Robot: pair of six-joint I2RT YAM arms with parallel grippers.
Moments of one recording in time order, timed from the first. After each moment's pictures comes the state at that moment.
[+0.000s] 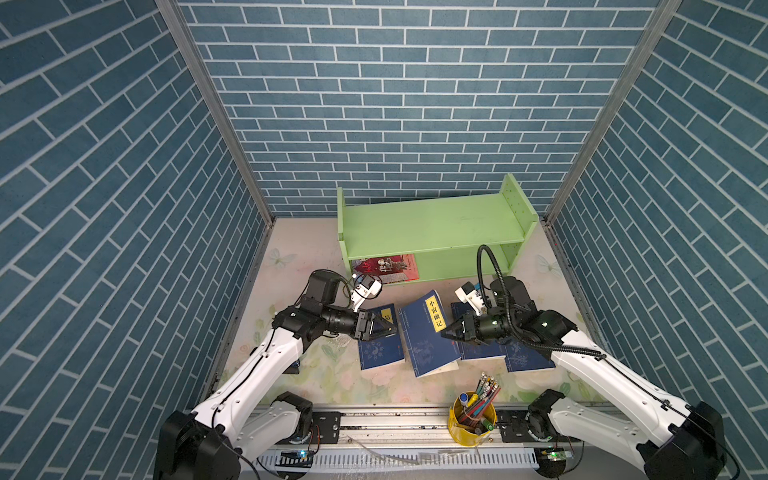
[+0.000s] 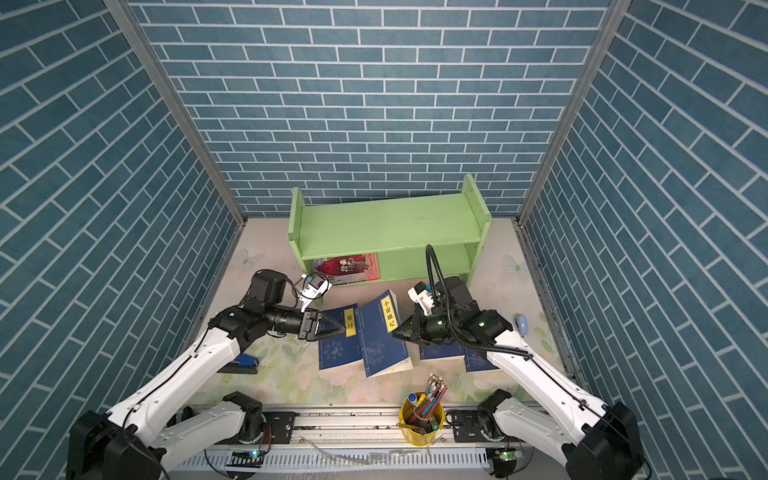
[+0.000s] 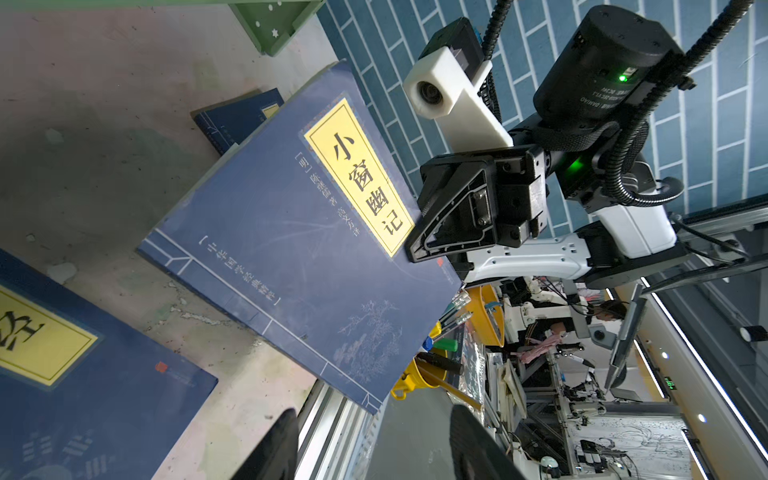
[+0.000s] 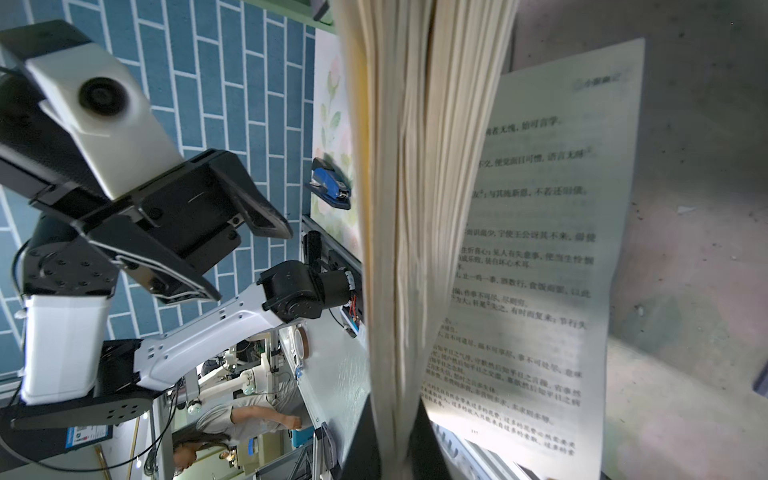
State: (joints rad) left arm -0.37 1.03 0.74 -0.49 1.08 -0.34; right arm 0.64 1.00 0.80 -0.56 -0.74 0.75
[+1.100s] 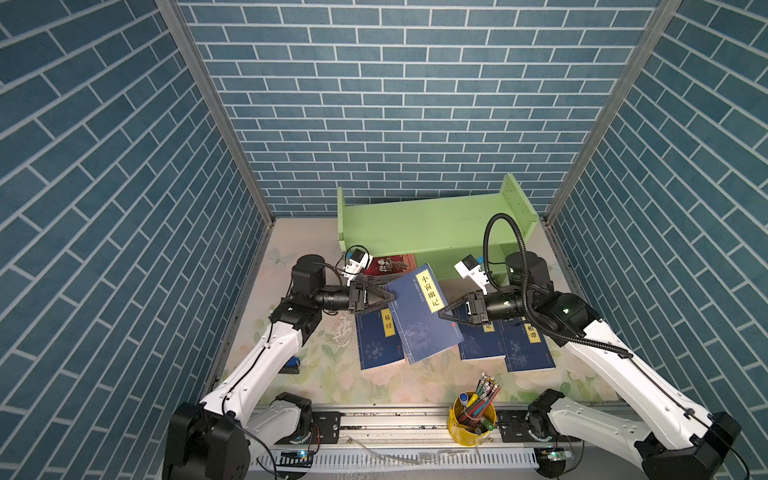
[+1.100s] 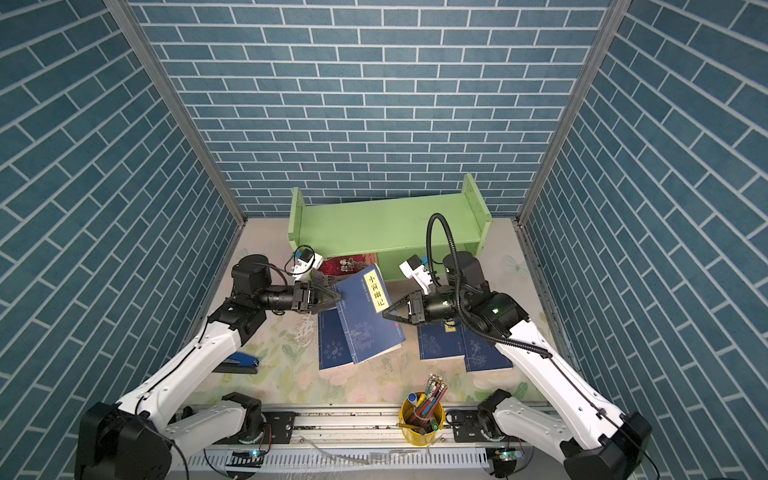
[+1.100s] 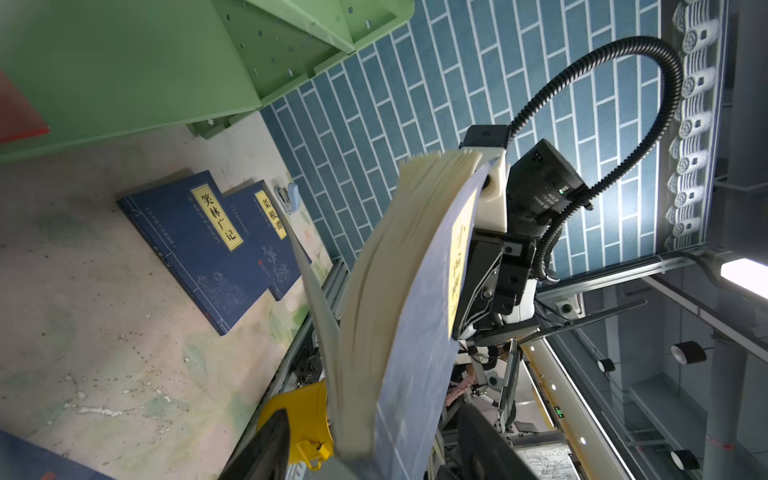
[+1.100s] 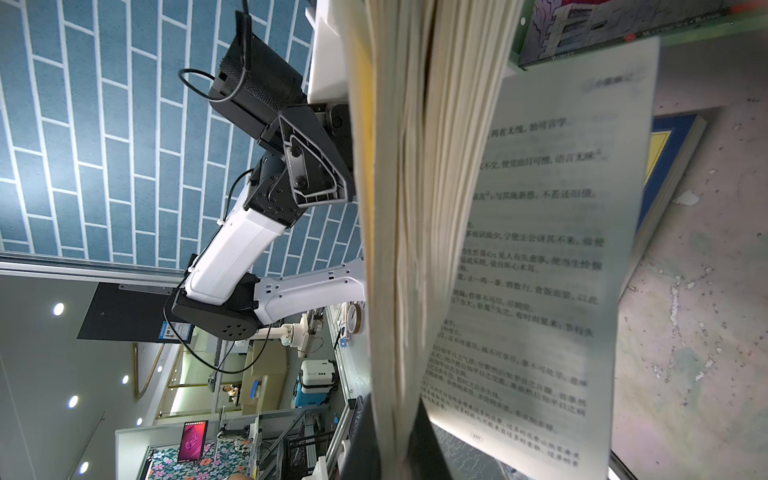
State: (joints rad) left arm -0.29 1.10 0.75 0.08 1.26 -0.91; right arm 0.64 1.03 1.05 -0.58 -0.91 0.72
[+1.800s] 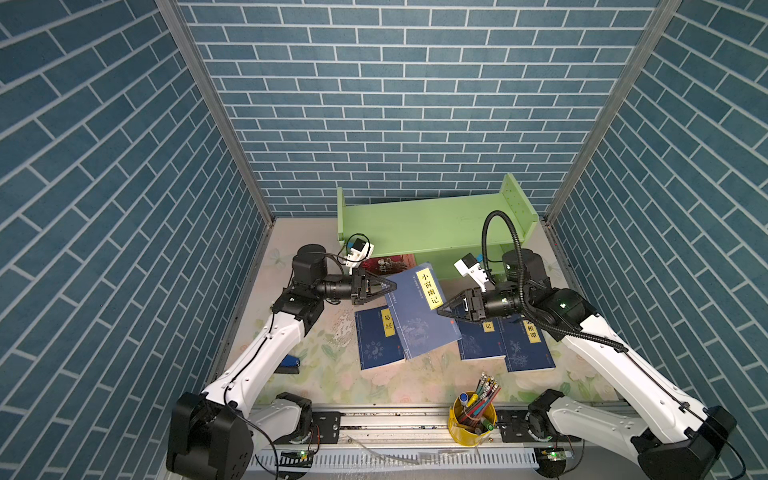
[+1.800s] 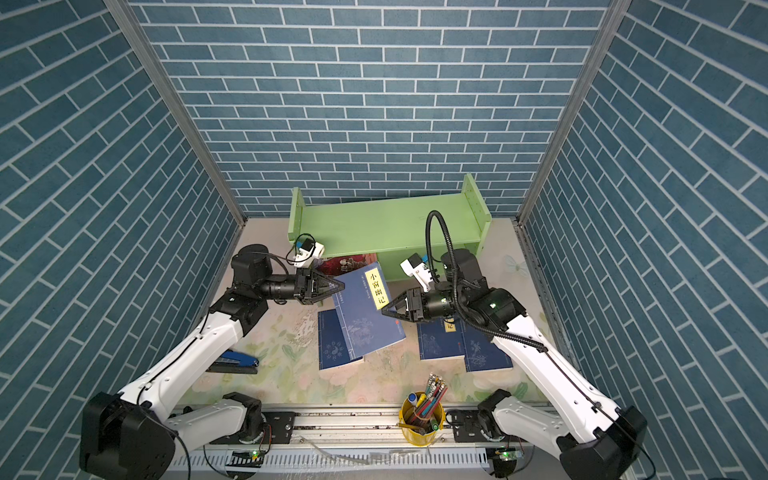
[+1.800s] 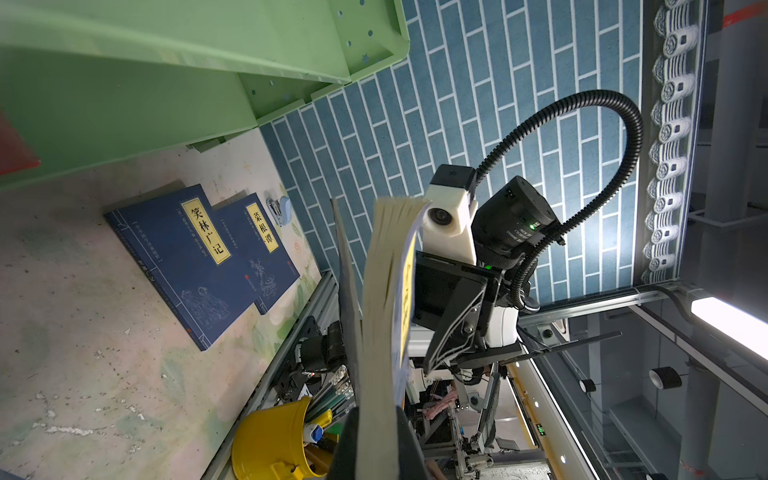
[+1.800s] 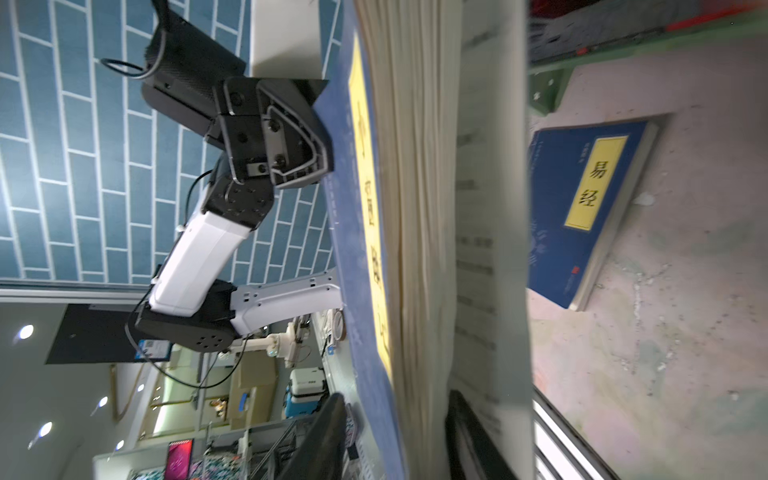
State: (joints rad) left arm -0.29 1.14 0.86 0.06 1.24 -0.99; right arm 0.61 1.06 1.11 -0.70 -0.82 0.66
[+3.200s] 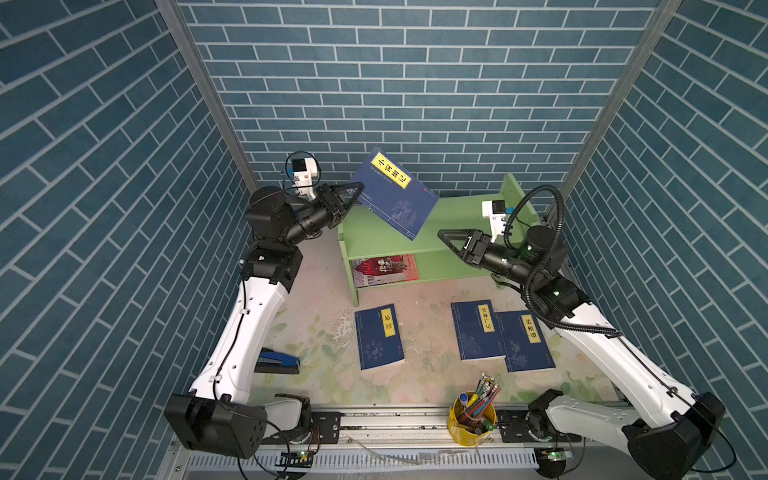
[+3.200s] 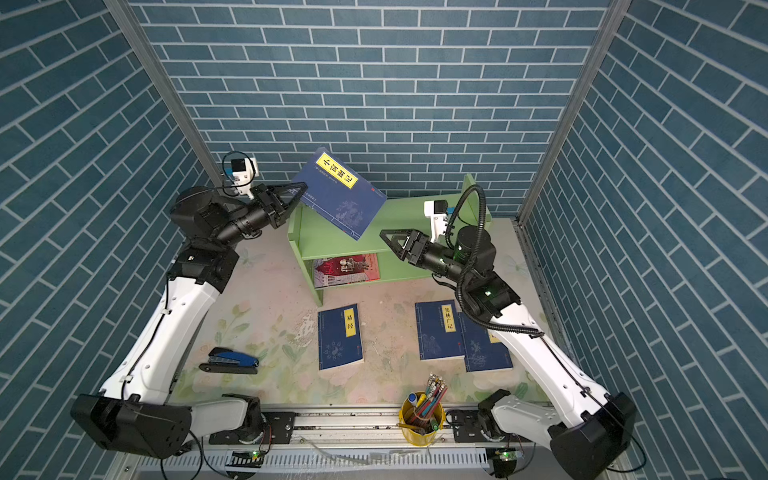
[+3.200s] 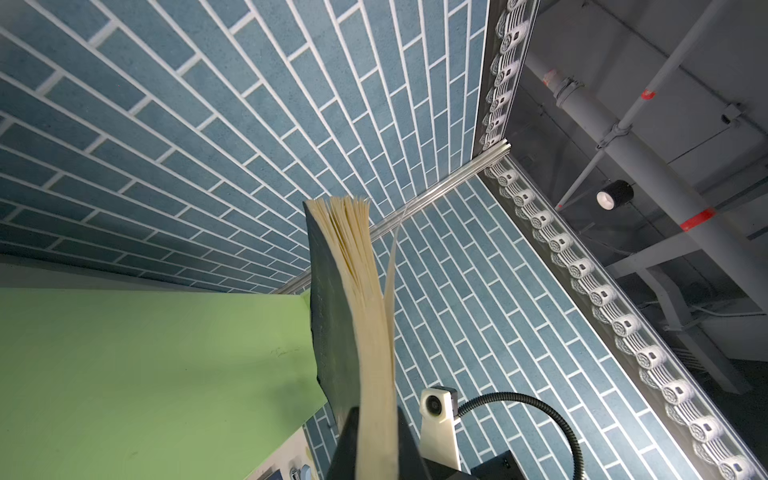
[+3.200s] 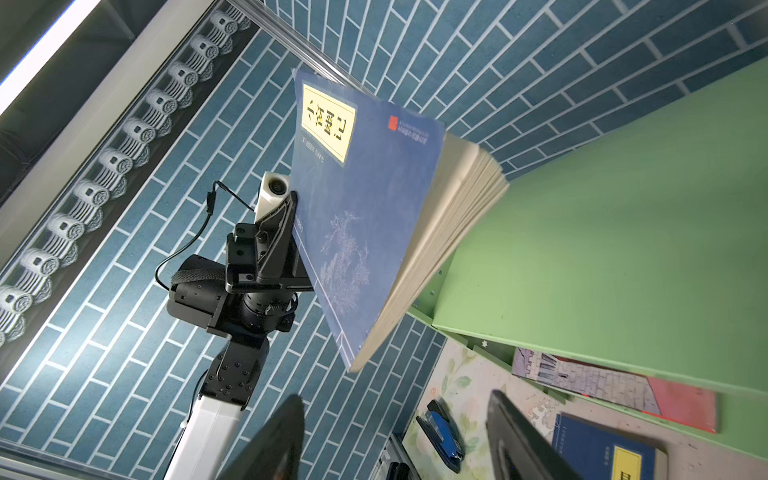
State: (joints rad) left arm -0.15 1.28 1.40 0.06 0.71 -1.14; right arm 0.60 1.16 1.13 0.07 -0.52 0.97
